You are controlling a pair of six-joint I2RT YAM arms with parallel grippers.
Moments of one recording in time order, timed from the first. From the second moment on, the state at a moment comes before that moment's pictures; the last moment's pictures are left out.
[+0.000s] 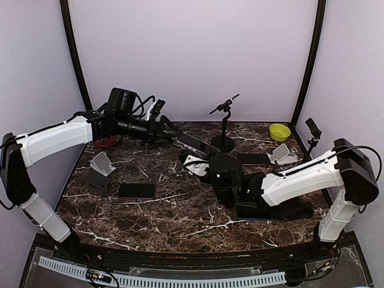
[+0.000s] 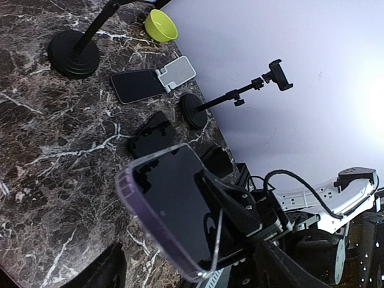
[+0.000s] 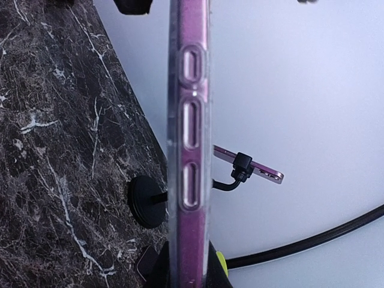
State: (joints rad) left arm -0.57 1.55 1.32 -0.35 0.69 -0.62; right arm 1.21 1.69 0.94 0.52 0.97 -0.89
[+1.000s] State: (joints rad) left arm -0.61 1.59 1.26 -0.18 0.73 -0.79; right arm 1.26 1.86 0.84 1.32 1.10 -1.44
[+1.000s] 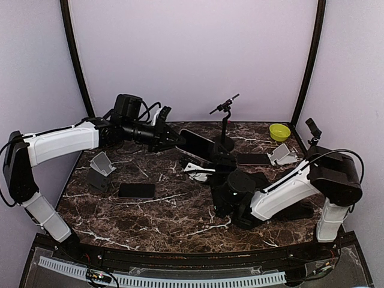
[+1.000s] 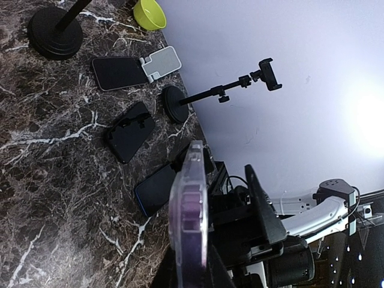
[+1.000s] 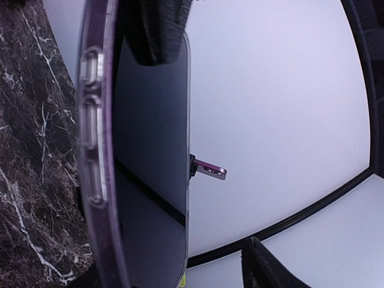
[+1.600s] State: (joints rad) left arm -0.36 1.52 1.16 -0.16 0.68 -0.71; right arm 1.28 1.68 0.77 1.07 1.04 -1.18
